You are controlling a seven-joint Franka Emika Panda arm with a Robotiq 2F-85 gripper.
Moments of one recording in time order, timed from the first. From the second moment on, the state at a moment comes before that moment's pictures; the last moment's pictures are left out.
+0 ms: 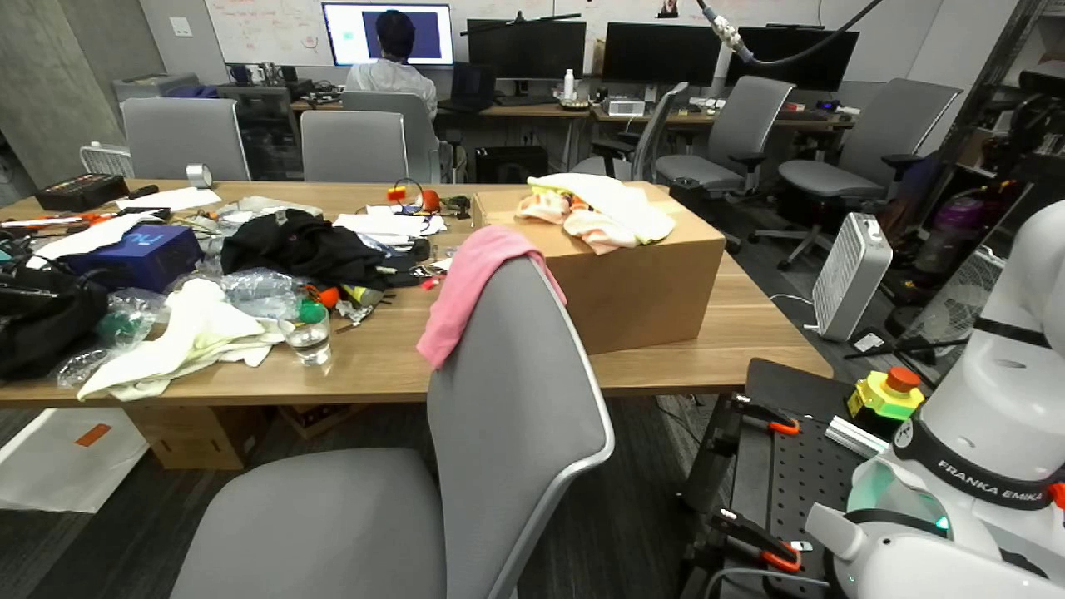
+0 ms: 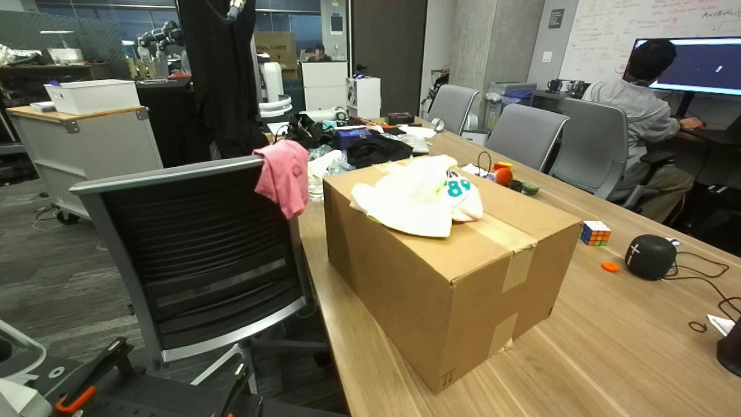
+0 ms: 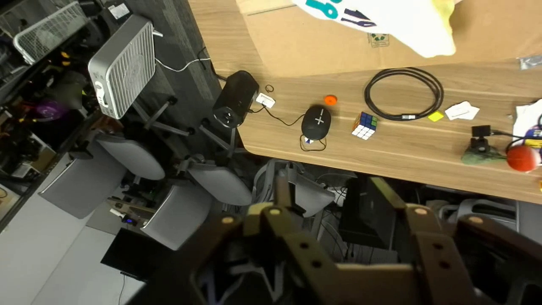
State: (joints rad) arm -0.08 0.17 -0.10 -1.33 -0.74 1.66 0.92
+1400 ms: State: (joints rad) arm 0.15 -0.12 0.18 -1.75 -0.35 1.61 0.42
